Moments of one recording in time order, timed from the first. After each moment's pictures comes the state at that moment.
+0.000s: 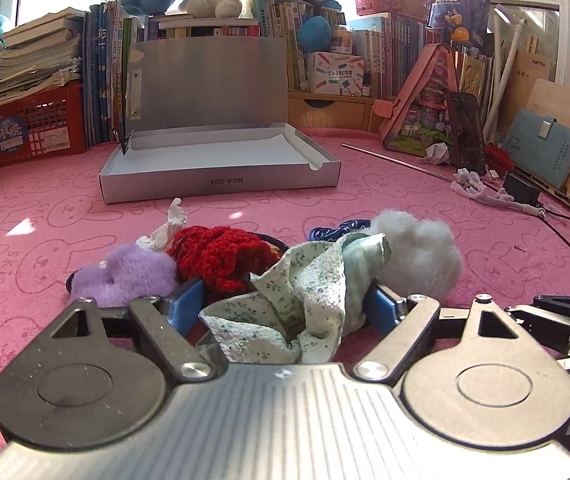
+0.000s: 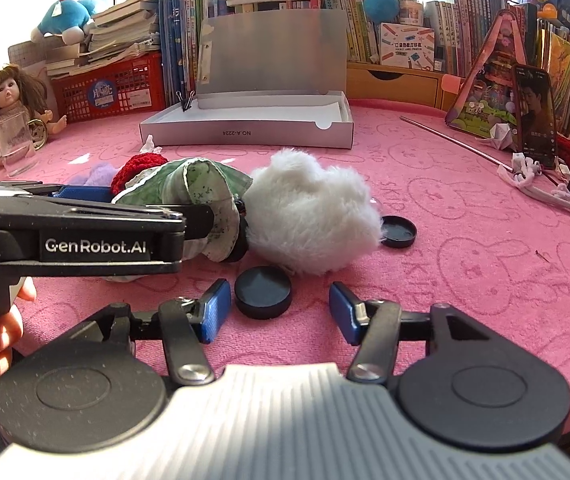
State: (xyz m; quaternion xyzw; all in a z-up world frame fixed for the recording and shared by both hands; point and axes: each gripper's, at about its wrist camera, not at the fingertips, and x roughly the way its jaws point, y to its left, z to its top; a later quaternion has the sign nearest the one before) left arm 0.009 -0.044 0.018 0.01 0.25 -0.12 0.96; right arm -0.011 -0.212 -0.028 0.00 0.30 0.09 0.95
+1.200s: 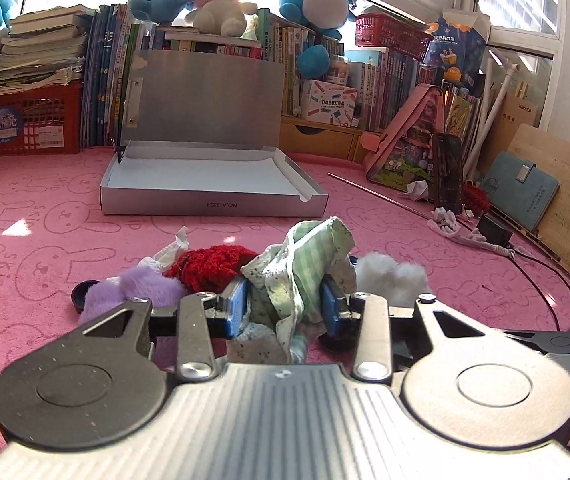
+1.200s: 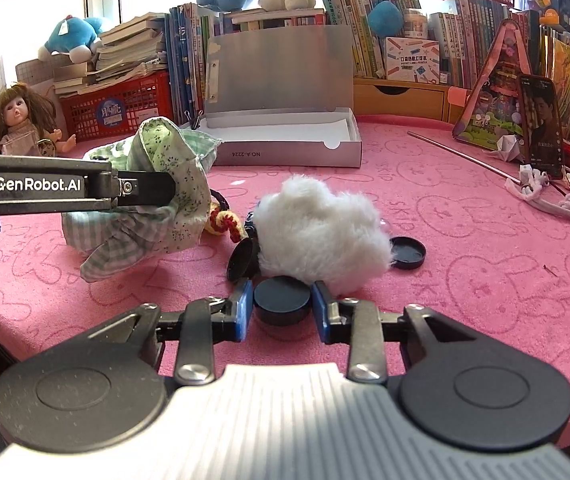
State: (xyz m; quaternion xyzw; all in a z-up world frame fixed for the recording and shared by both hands) left arm 0.001 -0.016 0.044 -0.05 0.24 -0.15 0.96; right arm -0.009 -0.208 -0.021 0.01 0.28 0.10 0.95
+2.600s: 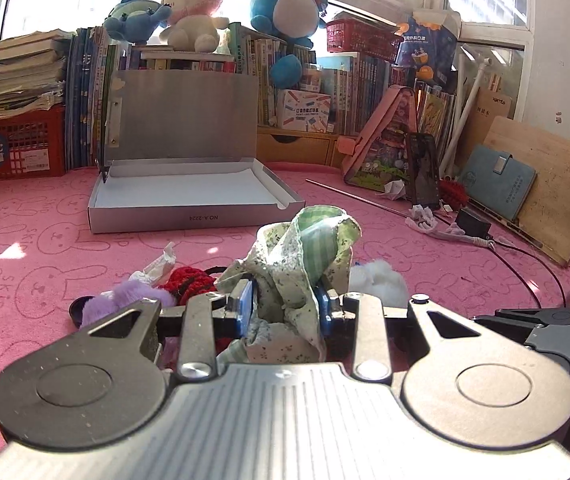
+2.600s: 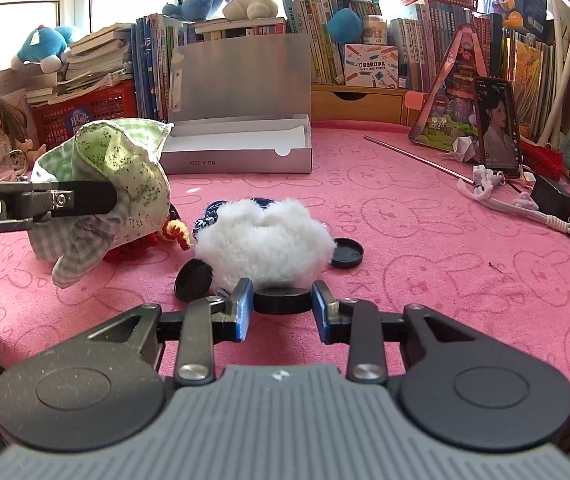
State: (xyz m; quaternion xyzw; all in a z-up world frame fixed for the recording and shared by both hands) left arm -0.019 -0.021 0.057 -0.03 0.22 -0.18 0.96; right arm -0.021 -0.234 -0.017 0.00 0.28 0.06 0.96
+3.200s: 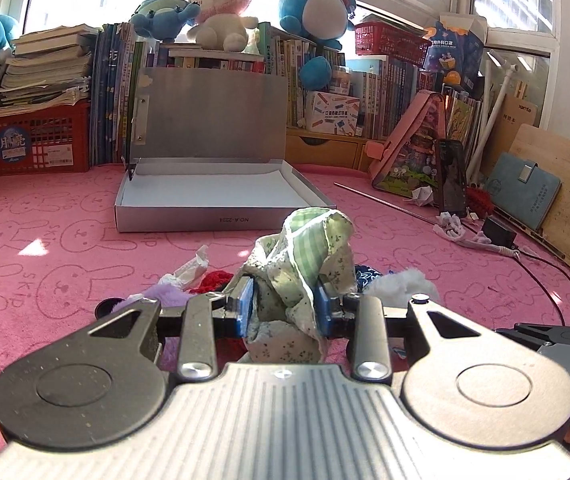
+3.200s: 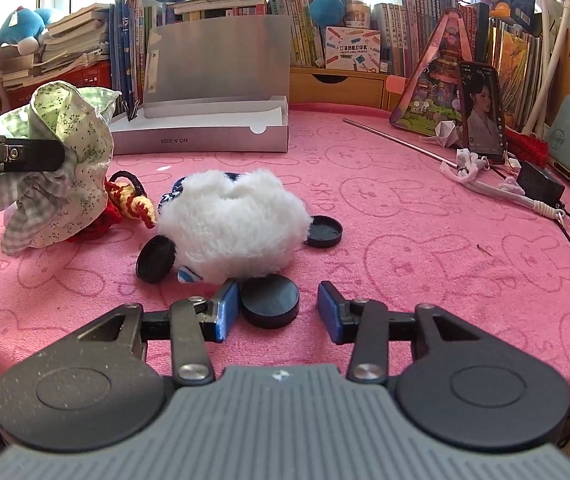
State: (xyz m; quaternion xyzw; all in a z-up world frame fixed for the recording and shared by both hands) left arm -0.006 -0.006 0.056 -0.03 0.22 -0.14 0.96; right arm -0.007 -0.233 -0.034 -0.02 0.28 0.03 0.96
